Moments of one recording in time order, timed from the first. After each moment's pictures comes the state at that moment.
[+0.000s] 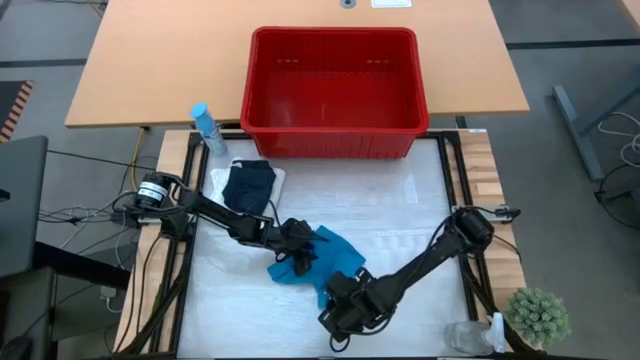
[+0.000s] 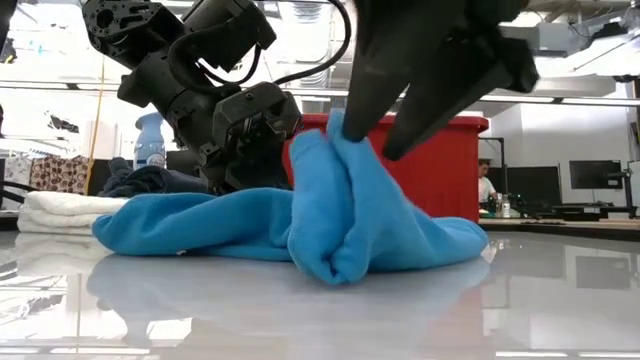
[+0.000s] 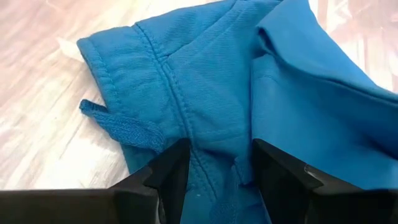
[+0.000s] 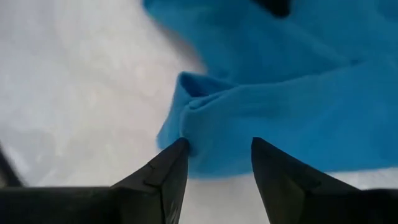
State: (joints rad) left arm -0.17 1.79 0.80 0.25 -0.09 -0.61; right arm 0.58 2.10 1.71 -0.84 0.45 1.27
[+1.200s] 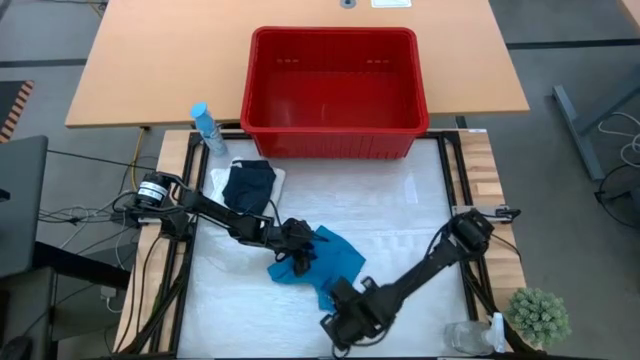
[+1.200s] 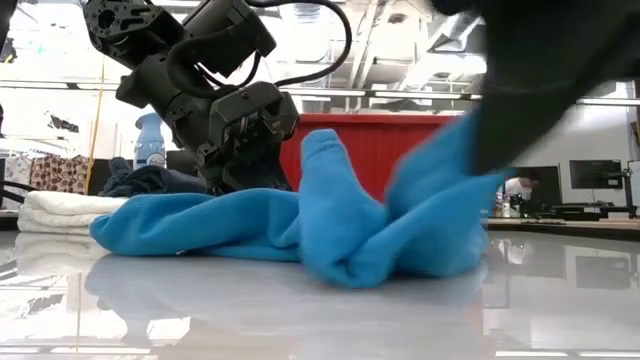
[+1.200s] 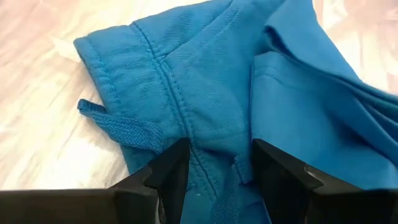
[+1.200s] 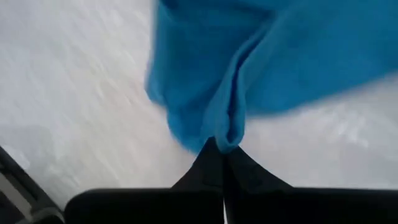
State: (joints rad) left arm -0.17 1.79 0.80 0.21 -0.06 -0.61; right arm 0.64 2.16 1.77 -0.94 0.38 1.50
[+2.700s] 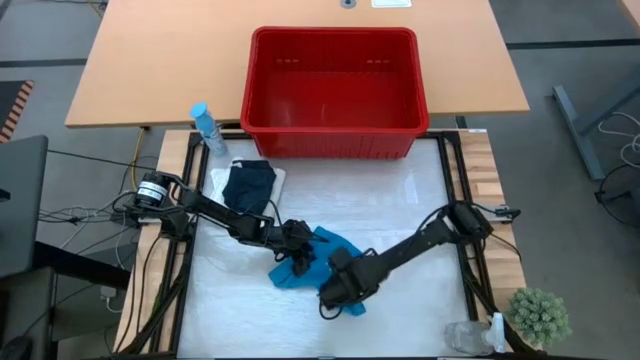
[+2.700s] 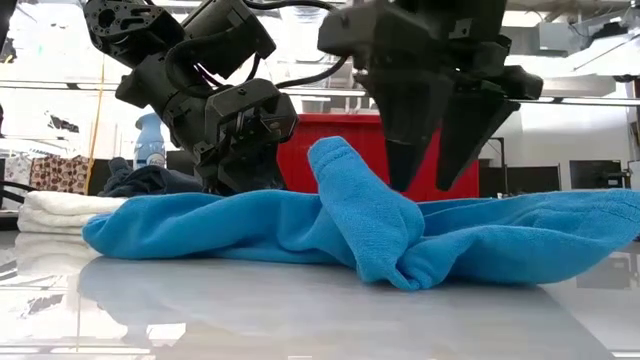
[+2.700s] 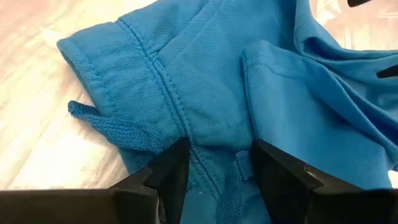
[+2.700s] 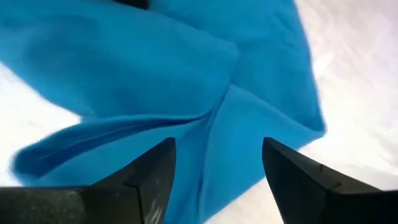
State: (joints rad) left arm -0.17 1.78 0.80 0.17 -0.02 -0.63; right arm 0.45 2.11 1.74 -1.13 0.31 1.37
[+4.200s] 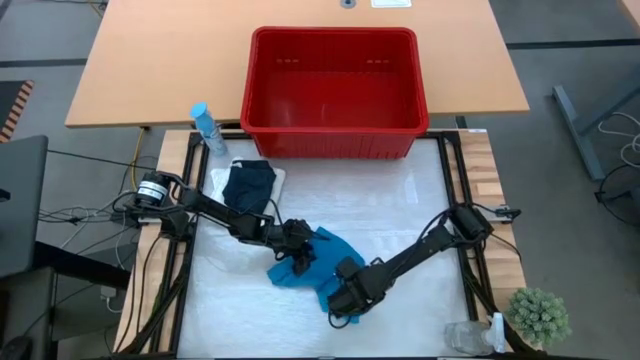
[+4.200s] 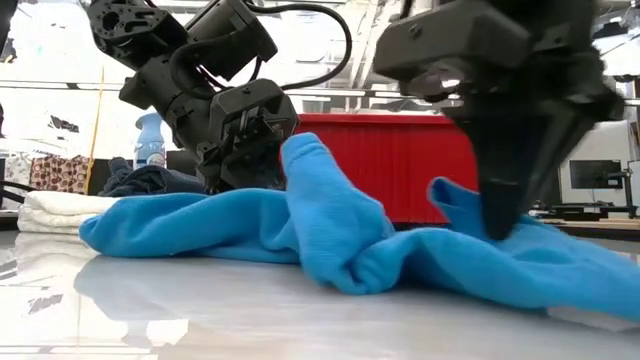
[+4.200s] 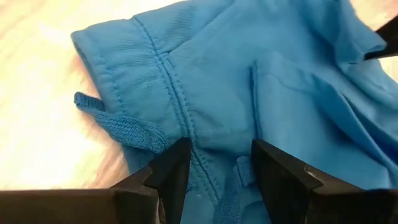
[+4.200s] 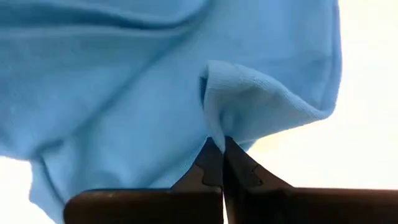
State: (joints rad) left arm -0.15 1.79 0.80 0.17 -0.02 -0.65; right arm 0.52 2.11 1.62 -1.05 0.20 1.44
